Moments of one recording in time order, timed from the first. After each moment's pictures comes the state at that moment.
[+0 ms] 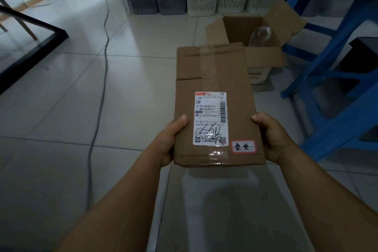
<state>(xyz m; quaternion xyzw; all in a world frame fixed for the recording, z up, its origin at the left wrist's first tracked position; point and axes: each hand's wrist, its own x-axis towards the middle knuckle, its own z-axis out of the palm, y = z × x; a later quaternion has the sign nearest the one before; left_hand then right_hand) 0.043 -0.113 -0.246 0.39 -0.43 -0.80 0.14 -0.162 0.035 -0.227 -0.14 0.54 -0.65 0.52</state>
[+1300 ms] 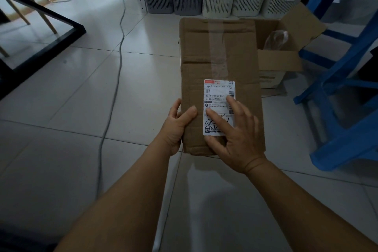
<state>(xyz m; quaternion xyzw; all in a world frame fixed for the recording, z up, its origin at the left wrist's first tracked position) 0.042 -0.132 -0.250 0.37 -0.46 -0.76 0.26 -0.086 0.000 -0.240 -0.60 0.74 -0.28 -0.11</state>
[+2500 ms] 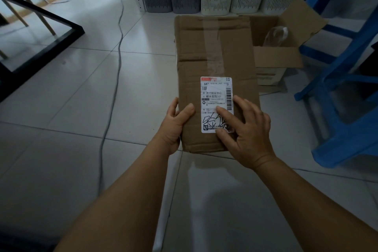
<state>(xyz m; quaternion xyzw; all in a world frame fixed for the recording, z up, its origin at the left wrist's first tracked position) 0.042 -0.139 -0.258 0.36 -0.45 -0.77 0.27 -0.101 0.006 -0.242 -0.56 0.76 -0.30 -0.10</state>
